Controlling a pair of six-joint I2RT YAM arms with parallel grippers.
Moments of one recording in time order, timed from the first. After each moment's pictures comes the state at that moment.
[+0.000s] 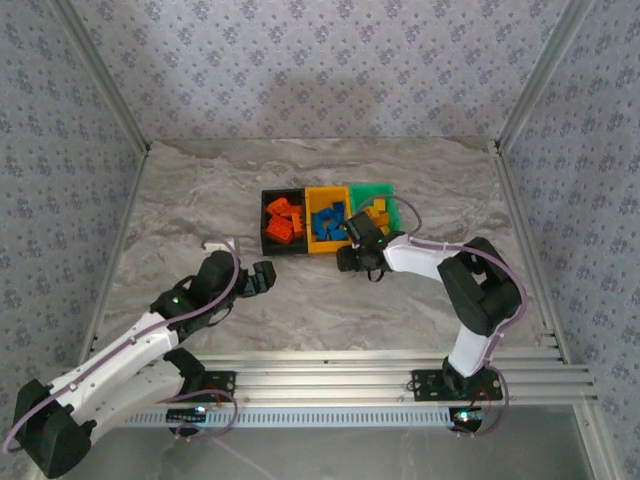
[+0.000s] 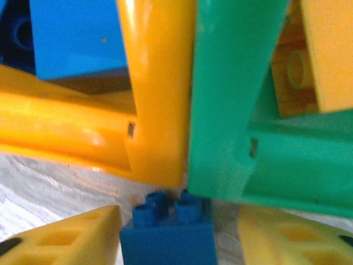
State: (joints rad) left arm -0.69 0.80 0.53 -0.46 -0.21 -0.76; right arm 0.64 1.75 0.96 -0.28 0.07 0.43
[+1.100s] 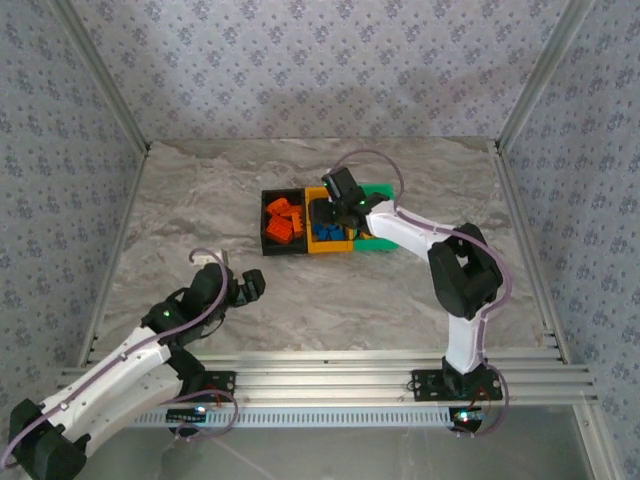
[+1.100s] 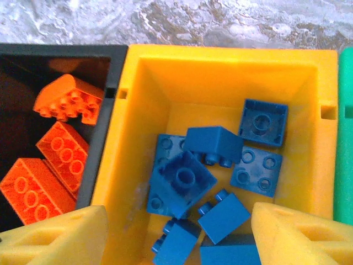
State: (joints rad) left arm -0.69 0.66 0.46 -0.55 -0.28 -0.81; right arm 0.64 1.89 1.42 -0.34 0.09 0.43
